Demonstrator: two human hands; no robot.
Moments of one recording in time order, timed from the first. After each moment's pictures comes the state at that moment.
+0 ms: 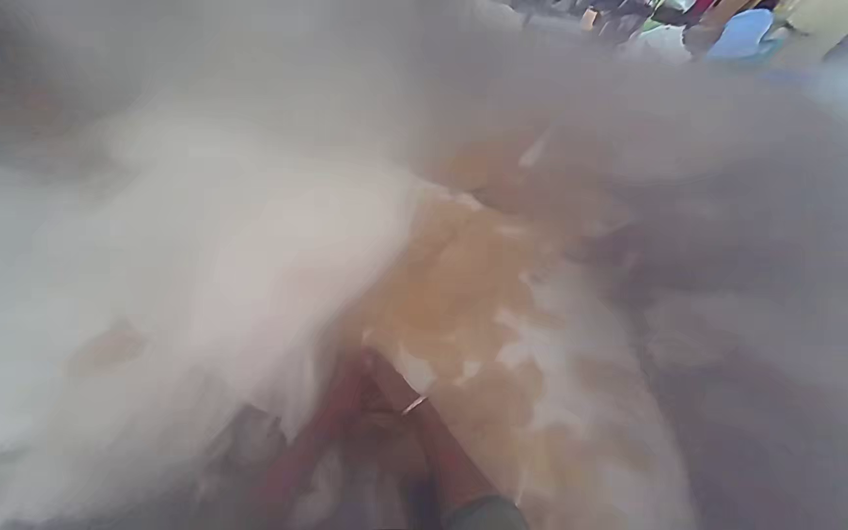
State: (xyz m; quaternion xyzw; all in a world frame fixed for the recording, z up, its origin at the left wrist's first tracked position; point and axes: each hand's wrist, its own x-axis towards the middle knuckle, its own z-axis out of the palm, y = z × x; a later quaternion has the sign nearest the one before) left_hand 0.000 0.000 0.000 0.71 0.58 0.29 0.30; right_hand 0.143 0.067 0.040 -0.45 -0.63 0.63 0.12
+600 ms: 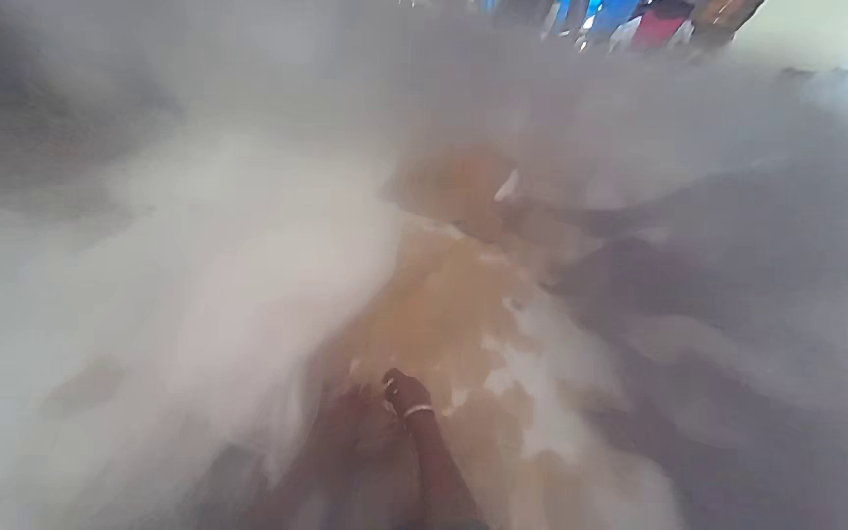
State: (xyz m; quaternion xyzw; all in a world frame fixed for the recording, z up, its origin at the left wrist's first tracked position) left_hand 0.021 0.017 0.059 0.69 0.62 0.03 0.37; right_hand 0.181 0.111 0.037 -0.61 -0.69 0.37 -0.10
